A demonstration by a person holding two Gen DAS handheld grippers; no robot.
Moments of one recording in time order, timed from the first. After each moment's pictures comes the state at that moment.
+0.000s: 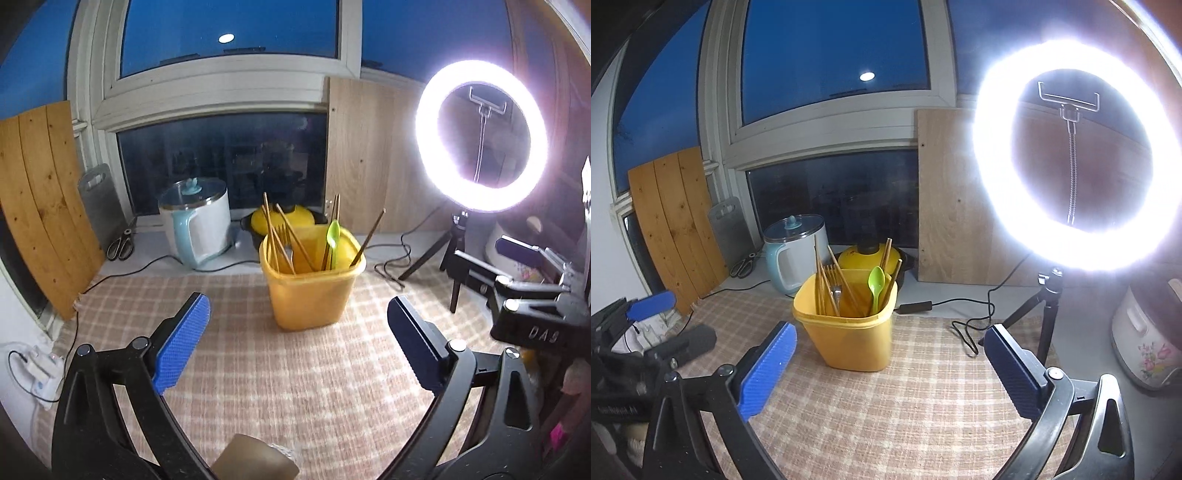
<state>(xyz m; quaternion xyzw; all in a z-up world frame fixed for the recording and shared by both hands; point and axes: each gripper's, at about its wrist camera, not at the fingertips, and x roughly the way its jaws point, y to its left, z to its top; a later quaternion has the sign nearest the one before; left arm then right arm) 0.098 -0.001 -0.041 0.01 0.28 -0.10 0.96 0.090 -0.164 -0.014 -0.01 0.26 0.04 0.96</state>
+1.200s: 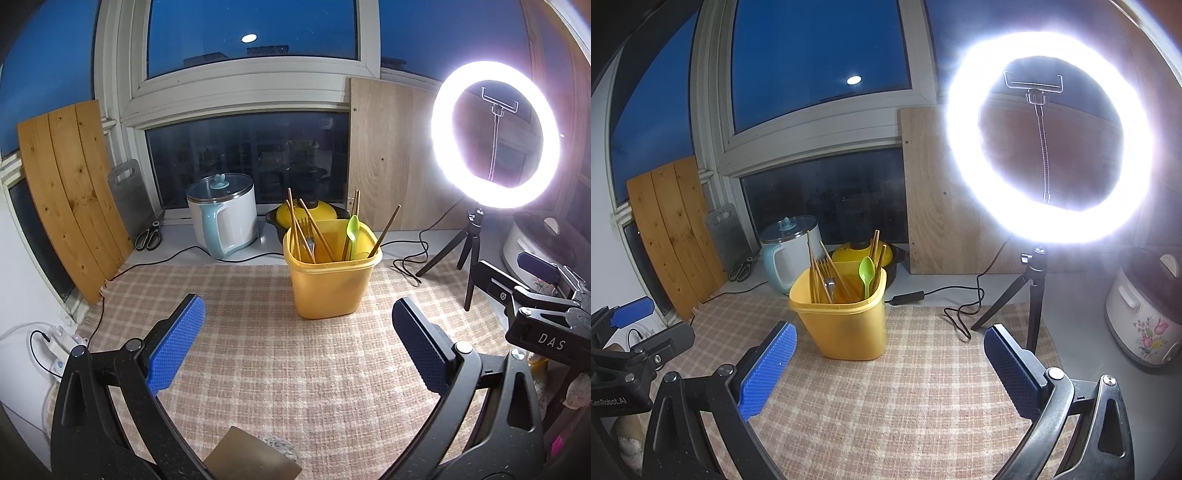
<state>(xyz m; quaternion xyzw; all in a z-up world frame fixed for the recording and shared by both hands) 0.076 0.001 -0.032 0.01 0.28 -0.05 0.96 0.066 -0.177 -0.019 0.01 0.26 0.03 0.96</state>
